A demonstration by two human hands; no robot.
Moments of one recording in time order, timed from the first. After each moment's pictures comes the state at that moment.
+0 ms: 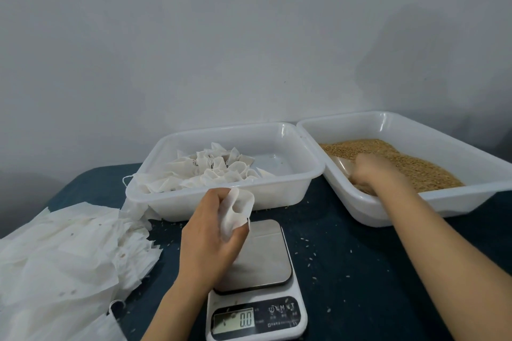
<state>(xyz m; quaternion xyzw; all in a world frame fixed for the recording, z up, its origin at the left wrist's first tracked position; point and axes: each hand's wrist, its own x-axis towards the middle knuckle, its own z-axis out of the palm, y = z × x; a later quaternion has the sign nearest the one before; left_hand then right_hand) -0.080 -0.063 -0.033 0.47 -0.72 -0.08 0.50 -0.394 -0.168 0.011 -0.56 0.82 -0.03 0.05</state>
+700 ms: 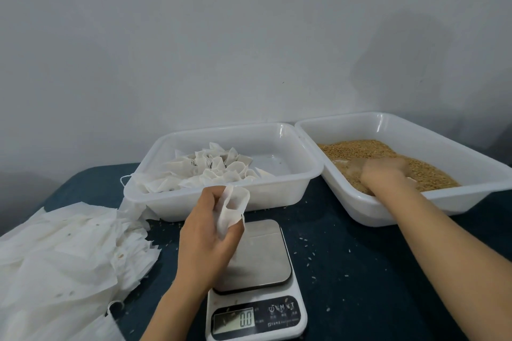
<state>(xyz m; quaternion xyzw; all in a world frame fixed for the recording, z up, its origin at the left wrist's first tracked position) -0.079 -0.059 -0.028 0.46 -0.70 -0.14 0.53 -0.385 -0.151 0.025 -0.48 0.86 0.15 -0.02</state>
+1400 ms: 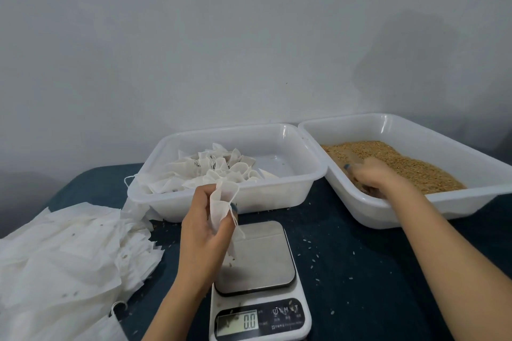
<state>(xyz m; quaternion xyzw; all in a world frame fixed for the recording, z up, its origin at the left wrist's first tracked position) -0.077 -0.060 -0.024 0.44 -0.64 -0.24 0.58 -0.399 -0.170 0.003 -0.49 0.80 -0.24 0.23</state>
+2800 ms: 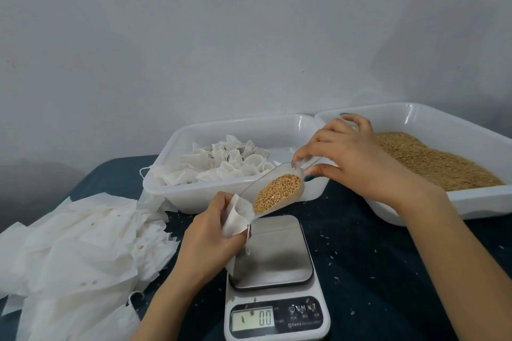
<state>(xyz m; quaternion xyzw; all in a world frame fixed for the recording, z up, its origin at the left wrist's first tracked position) -0.047 -0.071 -0.037 0.56 -0.70 -0.22 0.38 -0.315 -0.108 0.054 -0.85 0.47 -0.22 -0.12</state>
